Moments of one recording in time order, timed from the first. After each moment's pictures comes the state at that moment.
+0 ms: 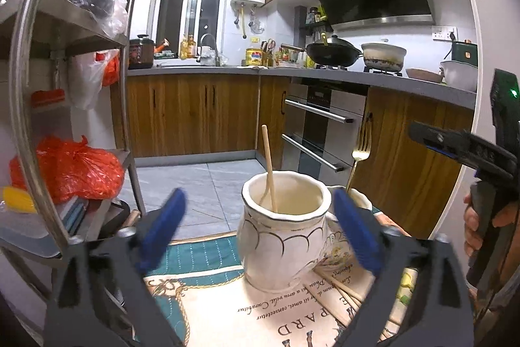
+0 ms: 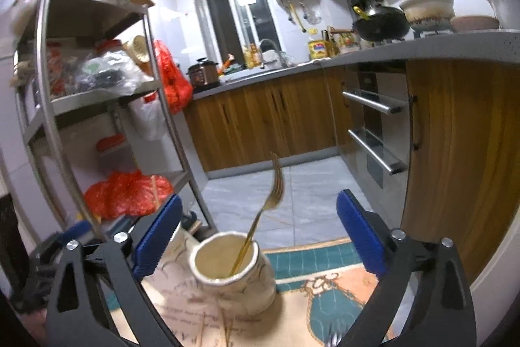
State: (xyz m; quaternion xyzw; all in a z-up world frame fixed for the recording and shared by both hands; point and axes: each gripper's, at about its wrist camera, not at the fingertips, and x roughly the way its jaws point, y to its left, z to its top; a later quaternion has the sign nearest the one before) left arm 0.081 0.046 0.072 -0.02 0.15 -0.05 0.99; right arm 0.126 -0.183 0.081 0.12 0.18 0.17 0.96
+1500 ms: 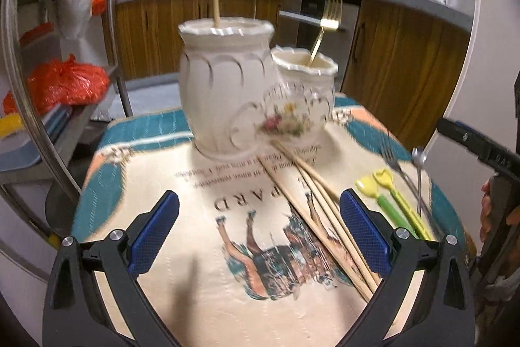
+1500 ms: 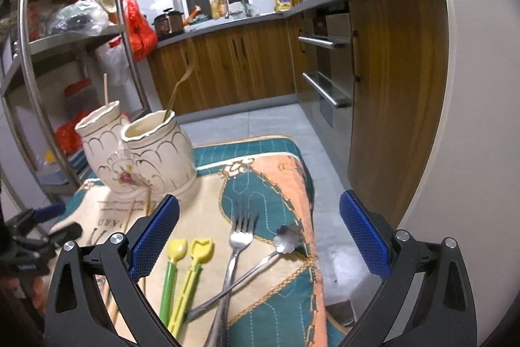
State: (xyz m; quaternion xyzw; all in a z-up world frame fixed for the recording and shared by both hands) left arm 0.055 -0.012 -0.013 -0.01 0.34 -0.05 0.94; right arm 0.052 -0.239 -0.001 0.09 0.29 0.10 0.95
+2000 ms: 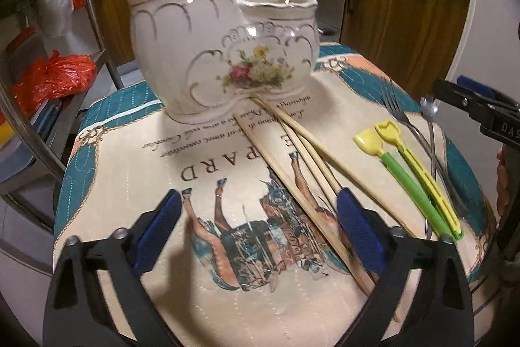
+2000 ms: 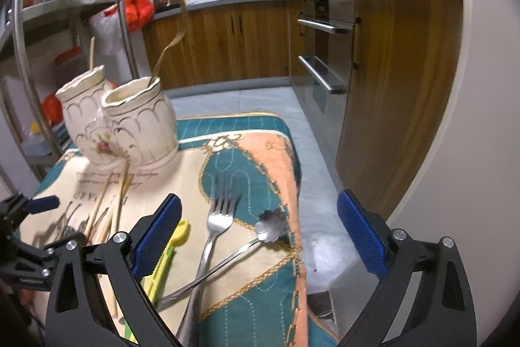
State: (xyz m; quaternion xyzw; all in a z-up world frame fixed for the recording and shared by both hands) left arm 0.067 -0.046 -0.039 0.05 0.41 -0.05 0.91; right arm 0.061 -0.230 -0.017 0.03 0.33 0.09 0.94
